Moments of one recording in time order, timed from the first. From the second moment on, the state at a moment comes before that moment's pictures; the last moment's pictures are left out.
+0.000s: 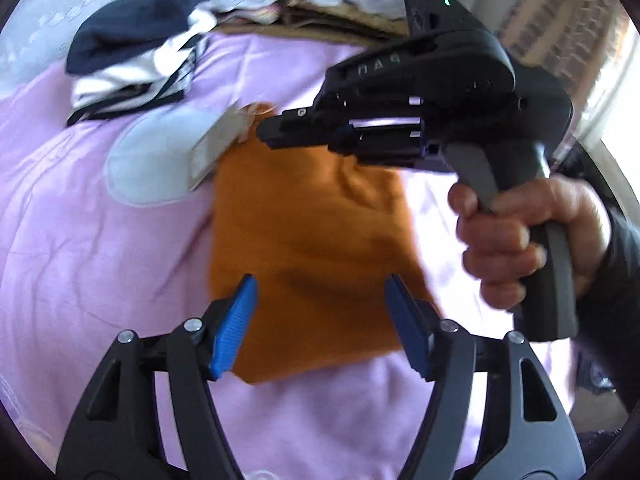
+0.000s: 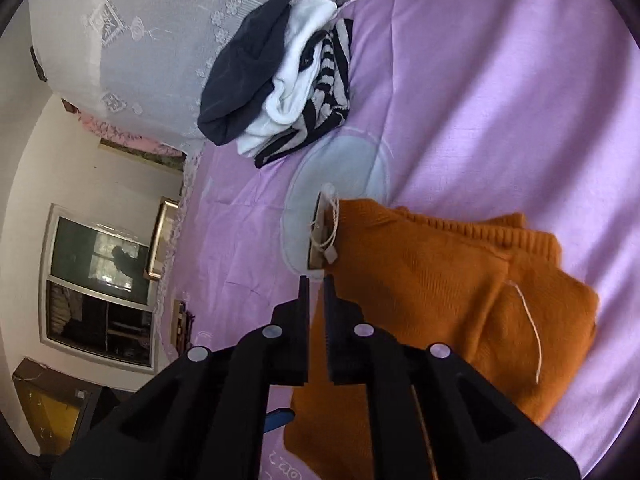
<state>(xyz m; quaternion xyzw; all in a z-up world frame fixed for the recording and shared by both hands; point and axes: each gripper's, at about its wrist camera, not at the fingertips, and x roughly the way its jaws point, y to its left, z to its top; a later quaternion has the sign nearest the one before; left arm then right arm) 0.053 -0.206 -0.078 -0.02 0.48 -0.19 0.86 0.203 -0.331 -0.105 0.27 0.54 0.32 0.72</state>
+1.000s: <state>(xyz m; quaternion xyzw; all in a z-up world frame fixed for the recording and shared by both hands) 0.070 -0.183 -0.123 0.02 0.52 -0.14 0.84 0.063 -0.405 -0.128 0.26 0.54 0.24 0.77</state>
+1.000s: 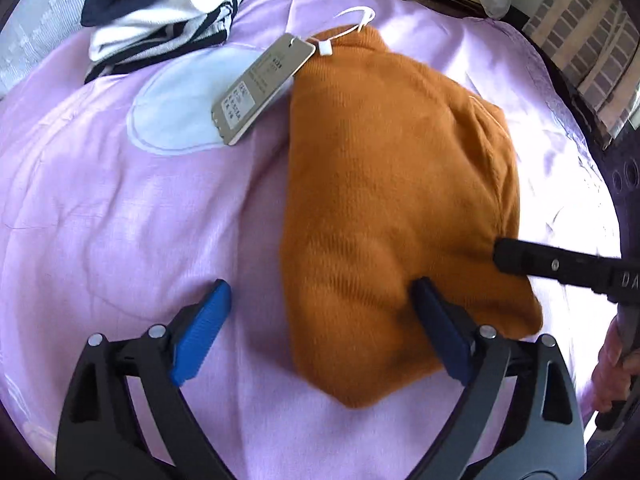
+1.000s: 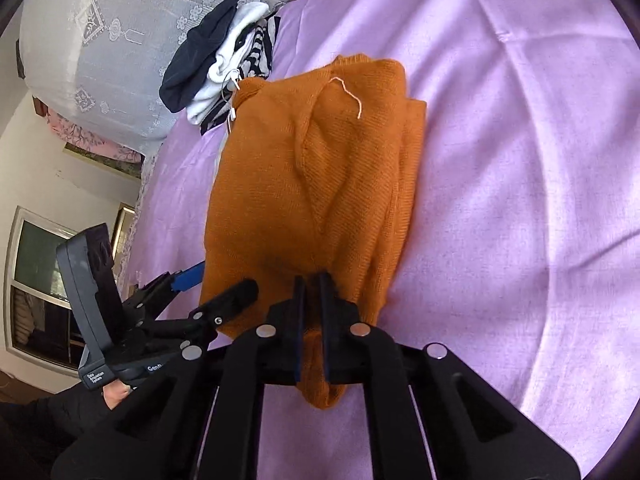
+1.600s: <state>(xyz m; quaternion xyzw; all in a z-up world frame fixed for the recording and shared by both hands) 0.044 -0.190 -0.100 0.06 0.51 -0.12 0.85 0.013 -0.403 -0.097 0.19 0.52 0.18 0.81</state>
